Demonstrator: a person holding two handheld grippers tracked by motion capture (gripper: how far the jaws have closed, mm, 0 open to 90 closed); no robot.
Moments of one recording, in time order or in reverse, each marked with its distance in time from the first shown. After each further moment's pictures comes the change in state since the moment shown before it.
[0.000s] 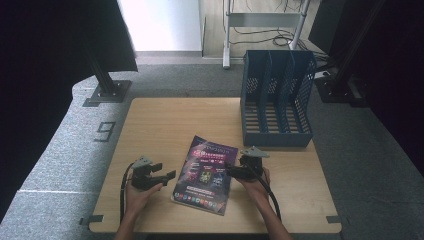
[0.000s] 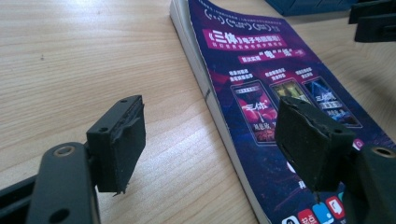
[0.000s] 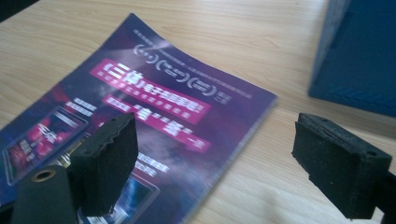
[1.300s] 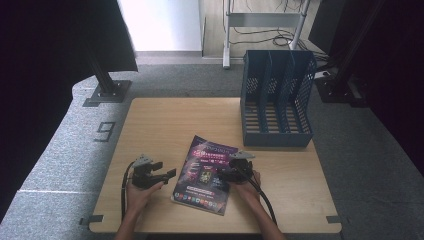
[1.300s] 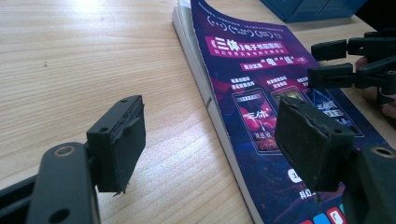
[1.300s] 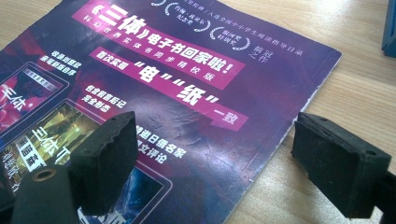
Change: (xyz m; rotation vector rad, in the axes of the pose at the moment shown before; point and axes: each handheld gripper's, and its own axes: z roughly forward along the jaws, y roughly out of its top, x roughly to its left) left arm -0.001 0.003 0.002 -0.004 0.011 -0.002; right arm 0.011 -0.021 0.038 0.122 0.000 -0.033
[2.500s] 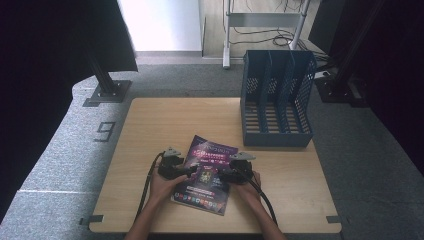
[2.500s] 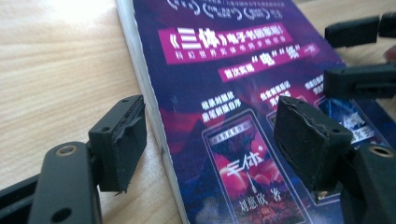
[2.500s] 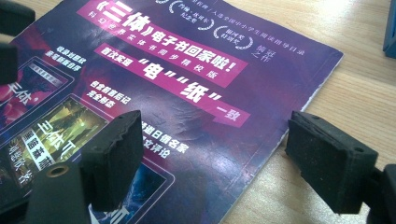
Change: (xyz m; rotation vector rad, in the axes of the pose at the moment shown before) left arm -0.026 0.020 0.077 0.140 -0.013 0.064; right arm 0.000 -0.003 -0.002 -0.009 0.009 -0.008
